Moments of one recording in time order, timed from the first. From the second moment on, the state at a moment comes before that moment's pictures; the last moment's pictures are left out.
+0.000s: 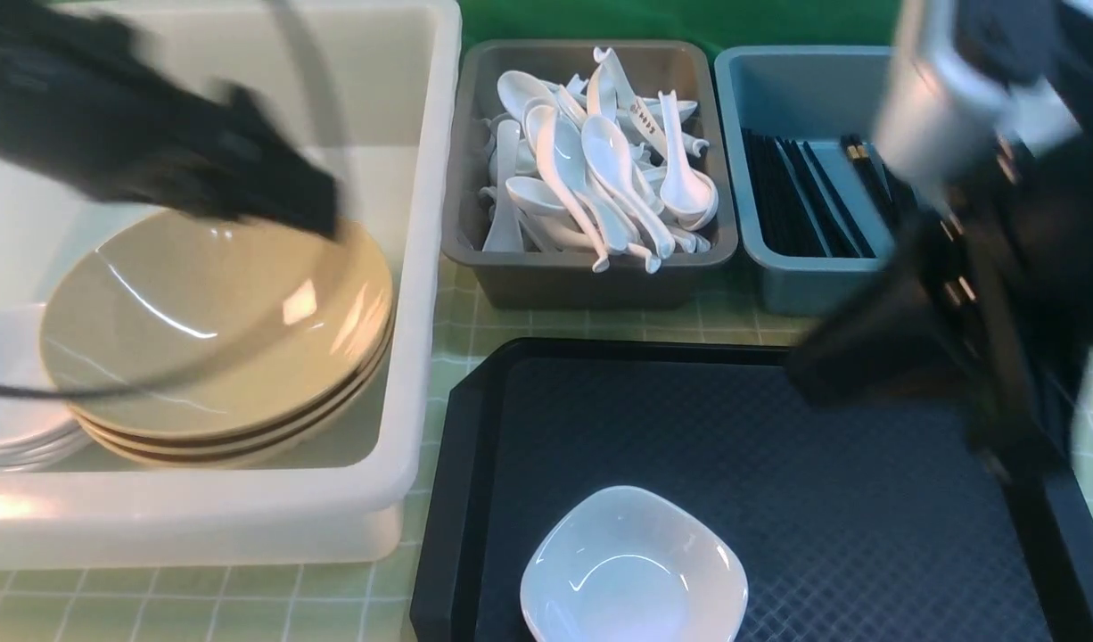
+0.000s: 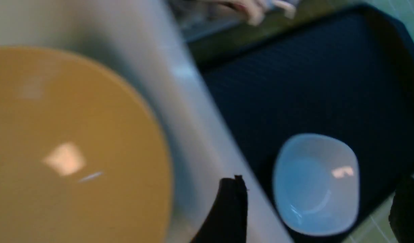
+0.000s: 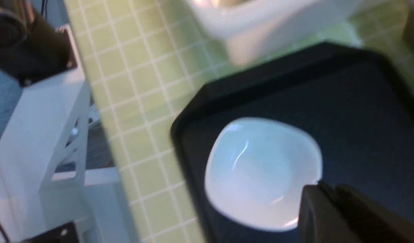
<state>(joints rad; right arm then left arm) 0.47 1.15 -1.18 0.50 1.00 -0.65 -0.19 1.39 -1.35 -0.55 1.23 0.58</state>
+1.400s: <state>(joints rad) 0.47 0.89 -1.04 0.48 0.98 -0.66 -0.58 1.99 -1.44 -0.49 1.18 0.58</state>
